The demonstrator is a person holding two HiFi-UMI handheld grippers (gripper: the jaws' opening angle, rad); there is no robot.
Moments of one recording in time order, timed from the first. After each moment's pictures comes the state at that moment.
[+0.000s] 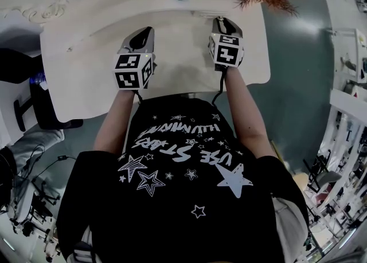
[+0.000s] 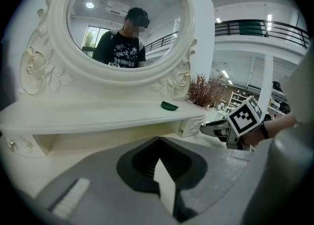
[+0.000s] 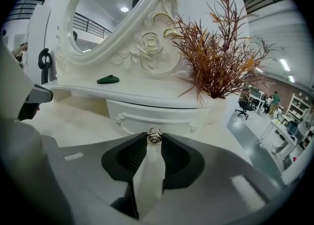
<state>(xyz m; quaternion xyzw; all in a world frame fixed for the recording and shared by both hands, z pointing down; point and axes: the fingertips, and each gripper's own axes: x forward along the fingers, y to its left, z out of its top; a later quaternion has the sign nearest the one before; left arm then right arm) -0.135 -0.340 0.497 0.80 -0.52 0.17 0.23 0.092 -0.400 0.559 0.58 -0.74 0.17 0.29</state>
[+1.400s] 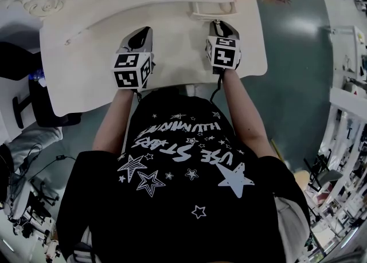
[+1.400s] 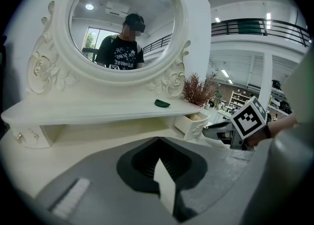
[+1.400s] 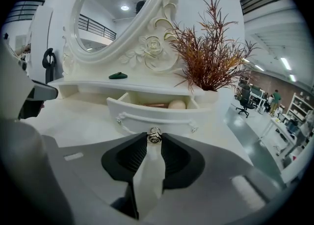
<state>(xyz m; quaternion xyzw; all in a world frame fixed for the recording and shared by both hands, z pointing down) -0.123 -0.308 0.493 0.80 -0.53 0.17 0.22 0.100 -0.355 0.559 0.58 -0.74 0.18 0.30</state>
